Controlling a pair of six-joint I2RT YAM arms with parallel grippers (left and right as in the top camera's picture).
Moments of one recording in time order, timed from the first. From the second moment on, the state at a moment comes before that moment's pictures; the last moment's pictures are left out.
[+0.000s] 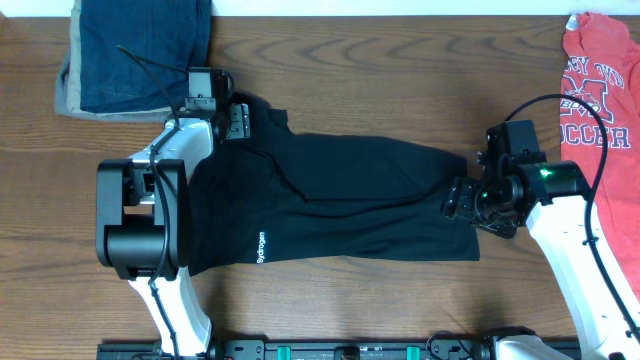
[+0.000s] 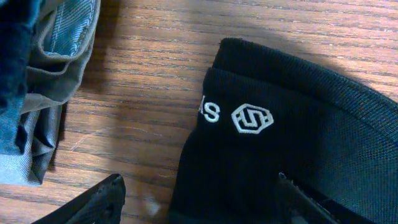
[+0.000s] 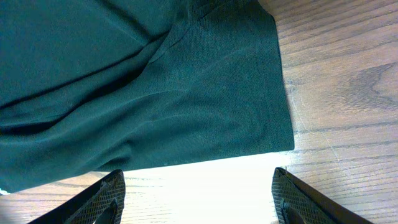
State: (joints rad) left arm -0.03 2.04 1.25 -0.21 -0.06 -0.09; right arm 0.11 1.32 1.03 -1.11 -0.13 0.46
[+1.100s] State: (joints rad) left arm -0.03 1.93 1.26 -0.35 -0.06 -0.09; right arm 0.01 1.49 1.37 -1.00 -0.09 0.29
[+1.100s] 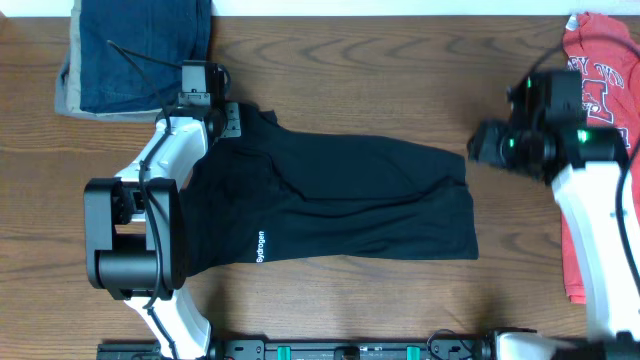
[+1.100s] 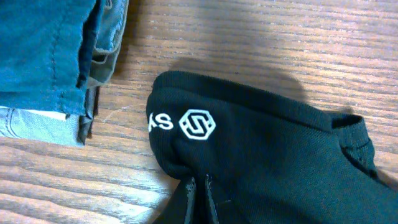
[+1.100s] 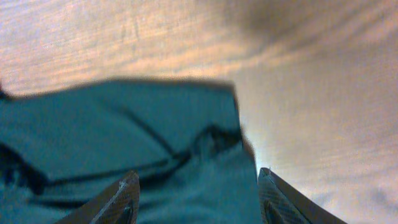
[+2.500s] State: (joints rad) left arm -0.03 1.93 1.26 -0.40 -0.06 -0.10; right arm 0.04 2.18 1.59 -0.95 -0.11 0.17
